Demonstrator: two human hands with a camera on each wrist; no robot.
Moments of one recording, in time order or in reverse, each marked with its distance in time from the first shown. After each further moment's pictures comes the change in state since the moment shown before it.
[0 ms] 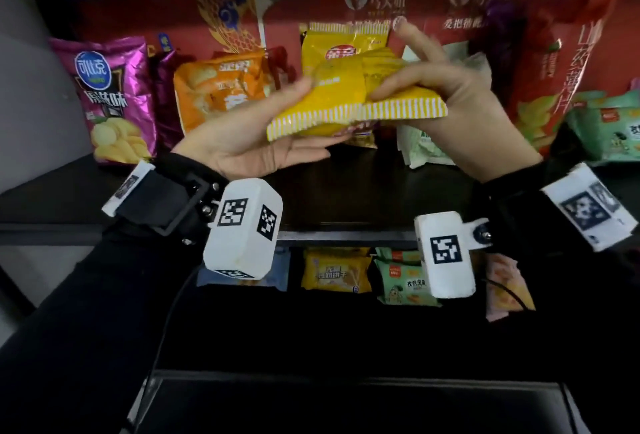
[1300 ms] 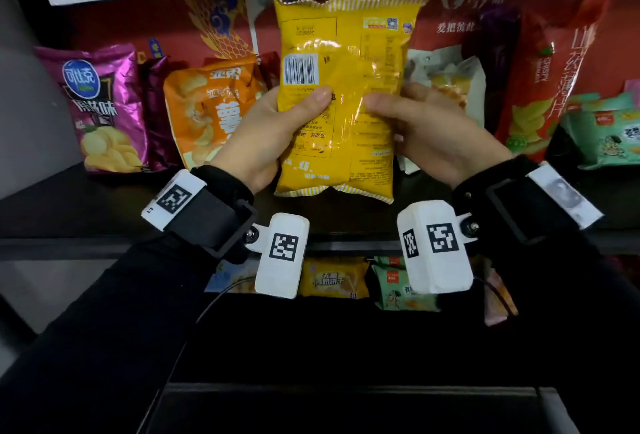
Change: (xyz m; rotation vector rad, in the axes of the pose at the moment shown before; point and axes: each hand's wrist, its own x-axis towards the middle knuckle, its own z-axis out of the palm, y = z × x) left_hand 0.032 -0.020 0.009 0.148 0.262 0.344; right_hand 0.019 0.009 0.020 0.763 0.082 0.507
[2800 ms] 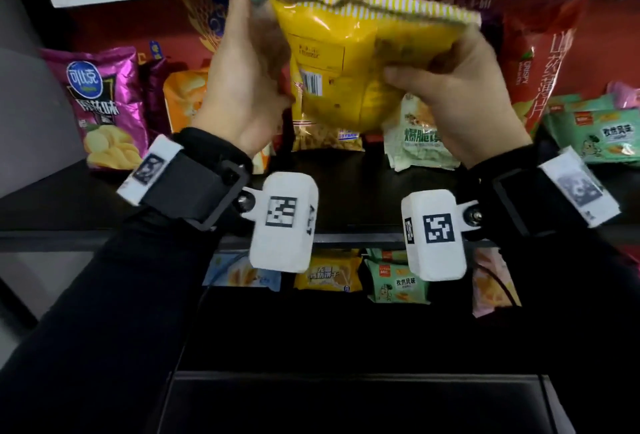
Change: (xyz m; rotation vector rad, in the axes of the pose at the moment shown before) left_hand -0.006 0.053 0.018 -0.239 0.024 0.148; right_hand -0.020 -0.033 -0.014 -0.223 0.045 -0.522
